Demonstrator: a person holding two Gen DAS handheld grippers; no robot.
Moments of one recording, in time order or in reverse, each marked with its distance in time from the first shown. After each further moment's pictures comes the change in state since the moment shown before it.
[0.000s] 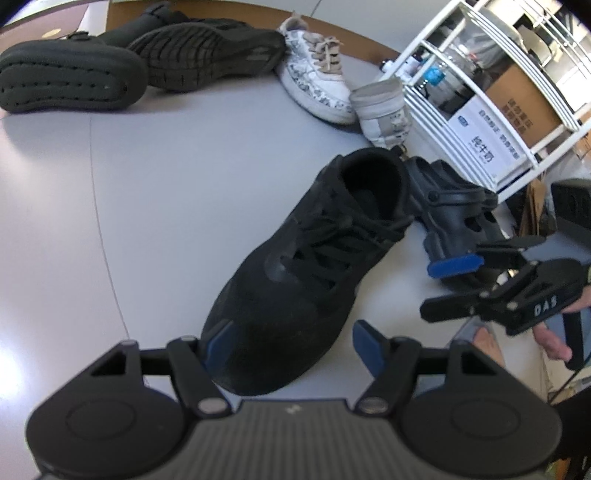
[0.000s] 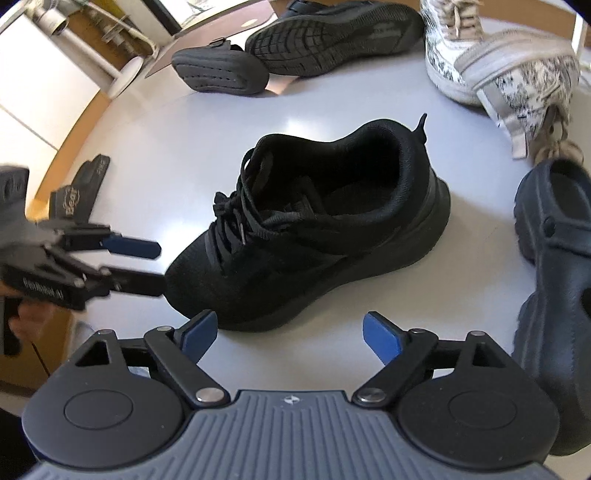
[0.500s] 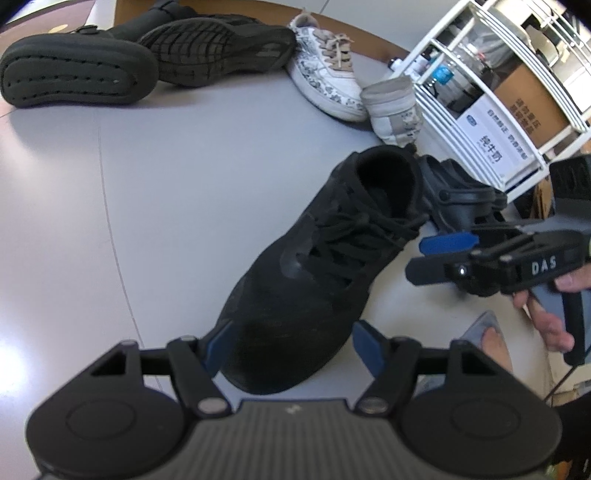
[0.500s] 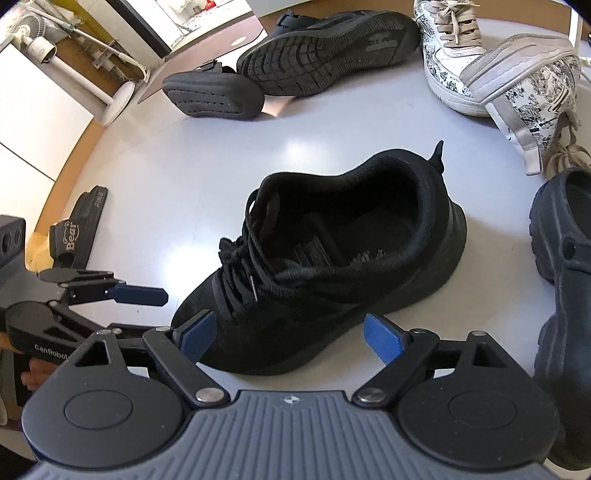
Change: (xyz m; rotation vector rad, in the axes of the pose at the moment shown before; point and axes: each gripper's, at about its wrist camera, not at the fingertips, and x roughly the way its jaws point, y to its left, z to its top) left arm 0.008 0.006 0.000 -0.013 0.002 0.029; right arm 0.019 0.004 0.024 0.065 -0.054 0.013
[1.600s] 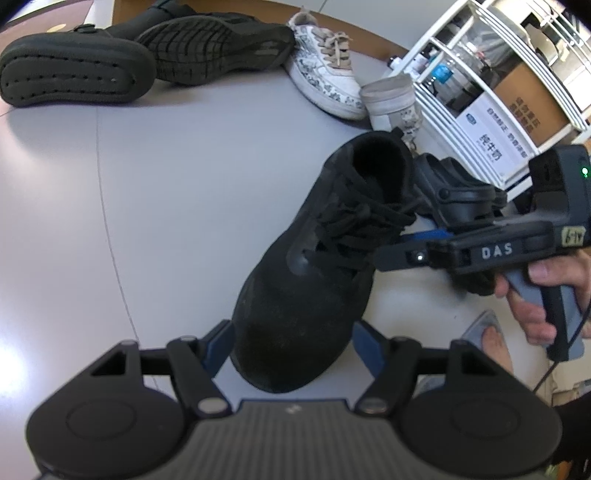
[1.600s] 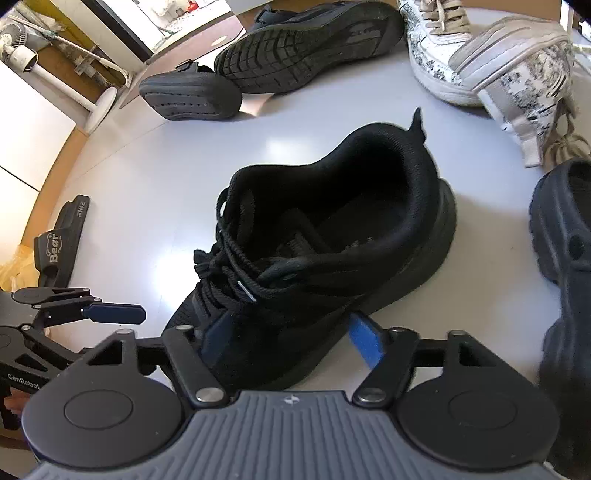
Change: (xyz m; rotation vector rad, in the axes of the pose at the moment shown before) left arm -0.008 0.005 -0.006 0.010 0.005 -0.011; right arm 0.018 -0.009 0.002 0.029 0.003 -0.035
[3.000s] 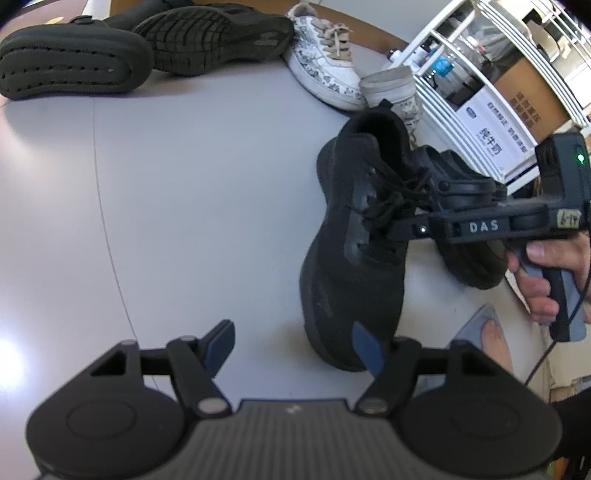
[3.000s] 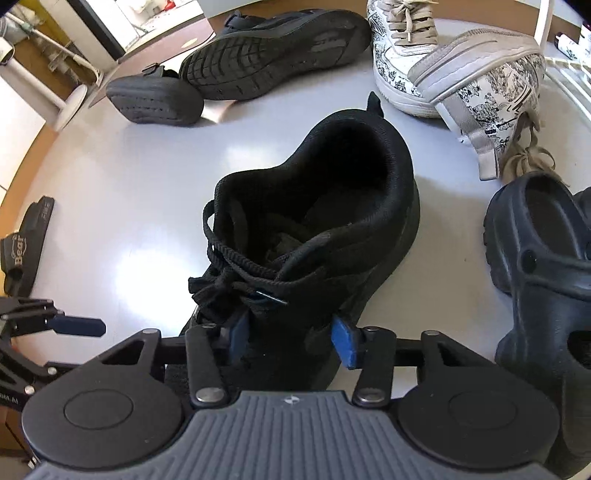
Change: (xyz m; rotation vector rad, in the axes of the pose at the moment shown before) left arm 0.002 0.005 0.000 -0.001 0.023 -0.005; right arm -0.007 -0.010 0.004 -0.021 0.001 -0.126
